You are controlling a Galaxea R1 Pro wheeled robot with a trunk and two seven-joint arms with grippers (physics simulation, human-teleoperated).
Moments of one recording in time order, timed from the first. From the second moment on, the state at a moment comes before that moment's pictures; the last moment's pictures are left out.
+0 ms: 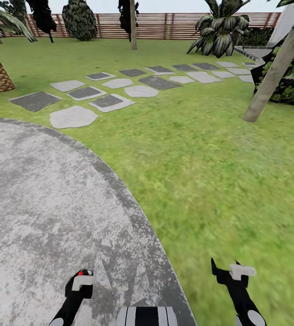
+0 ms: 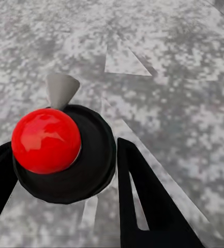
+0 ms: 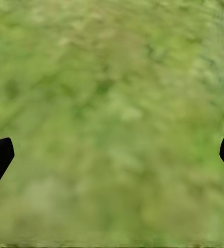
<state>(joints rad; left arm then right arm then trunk) -0.43 0.06 -0.04 -0.27 -0.02 -0.56 0.01 -0.20 -0.06 -0.16 -0.88 0.00 -0.29 0.00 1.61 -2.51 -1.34</state>
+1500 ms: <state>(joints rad) -0.19 0.08 0.21 -0.28 -0.02 -0.67 0.01 -0.20 -0.10 -0.17 -0.25 0.00 -0.77 0.00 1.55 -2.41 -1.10</state>
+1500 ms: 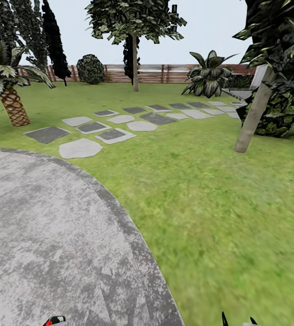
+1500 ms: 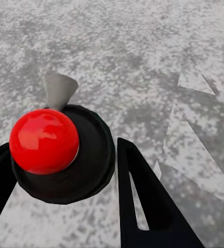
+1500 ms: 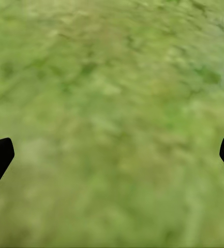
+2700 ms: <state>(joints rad) -0.19 0.07 0.22 -0.27 -0.02 -0.67 0.01 -0.20 -0.04 -0.17 -0.26 0.00 -0.77 -0.01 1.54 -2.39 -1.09</state>
